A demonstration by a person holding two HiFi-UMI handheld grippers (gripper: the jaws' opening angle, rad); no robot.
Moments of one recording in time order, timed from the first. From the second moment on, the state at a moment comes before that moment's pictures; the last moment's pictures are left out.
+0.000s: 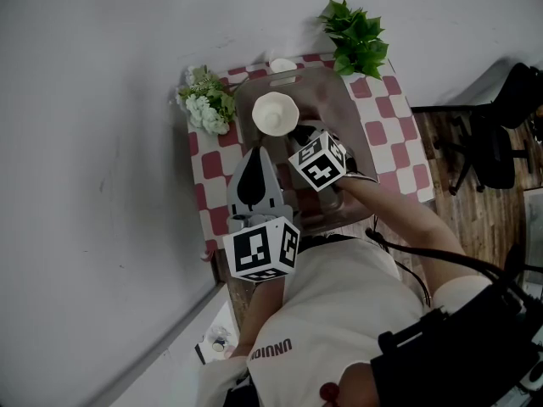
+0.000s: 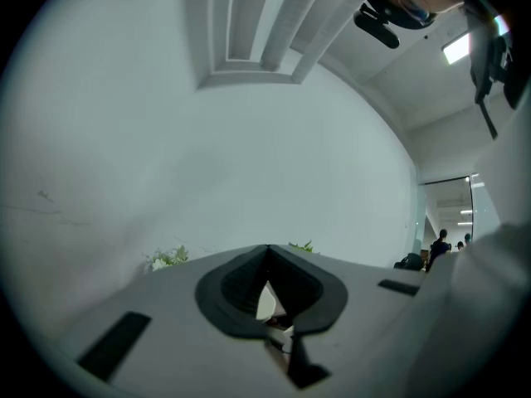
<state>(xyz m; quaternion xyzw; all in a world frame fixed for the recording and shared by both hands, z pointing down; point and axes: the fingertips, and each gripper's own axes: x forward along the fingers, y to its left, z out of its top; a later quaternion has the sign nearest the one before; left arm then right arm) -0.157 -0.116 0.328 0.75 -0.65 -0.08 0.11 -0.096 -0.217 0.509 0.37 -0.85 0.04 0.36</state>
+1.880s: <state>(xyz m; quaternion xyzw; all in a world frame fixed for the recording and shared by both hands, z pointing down) -0.145 -0.118 0.328 0.76 -0.64 -0.07 0.11 -0.103 -0.220 0.457 0.38 -0.87 0.01 0.31</state>
